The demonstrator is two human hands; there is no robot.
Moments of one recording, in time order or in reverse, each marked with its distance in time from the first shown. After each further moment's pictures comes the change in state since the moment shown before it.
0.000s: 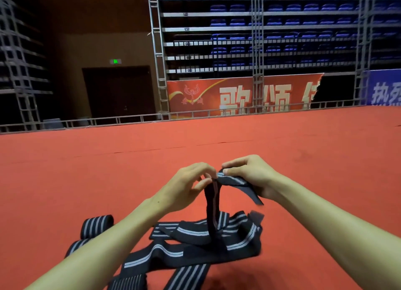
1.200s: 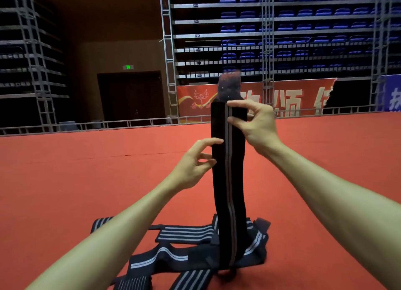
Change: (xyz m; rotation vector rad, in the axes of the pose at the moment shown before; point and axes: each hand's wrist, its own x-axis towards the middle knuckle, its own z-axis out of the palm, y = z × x) left_hand 0.045 0.000 -0.017 -0.400 0.100 -0.329; right_hand 0.030 -0.087 -0.013 -0.151 0.319 -0.838
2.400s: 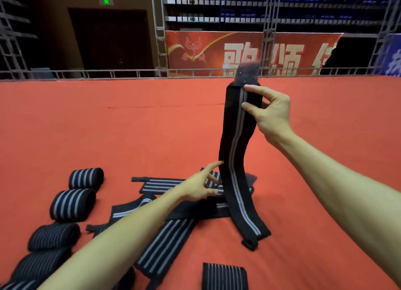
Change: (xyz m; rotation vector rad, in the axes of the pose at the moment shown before) left_hand -0.079 -0.140 0.110 0.114 -0.427 -0.538; right_hand -0.066 0.089 -0.017 -0.050 0.058 0.240
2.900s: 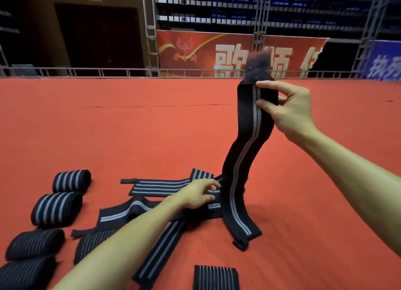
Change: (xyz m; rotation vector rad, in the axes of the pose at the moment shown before) left_hand 0.019 -0.017 0.028 0.180 -0.015 0.054; right_hand 0.002 -0.016 -0.050 -0.153 -0.065 -0.103
